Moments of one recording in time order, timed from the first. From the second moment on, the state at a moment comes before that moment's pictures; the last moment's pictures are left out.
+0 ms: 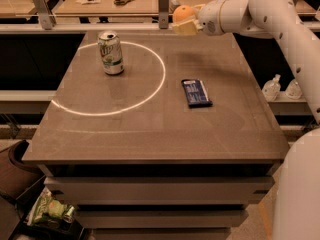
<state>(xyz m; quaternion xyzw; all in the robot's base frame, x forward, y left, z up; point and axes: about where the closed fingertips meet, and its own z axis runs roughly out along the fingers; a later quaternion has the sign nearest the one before) 0.802 -0.089 0.935 -0.44 0.68 0.18 0.56</state>
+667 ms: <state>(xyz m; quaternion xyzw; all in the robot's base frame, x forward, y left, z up) 0.783 -0.081 0.995 -0.46 0.66 0.15 0.58</state>
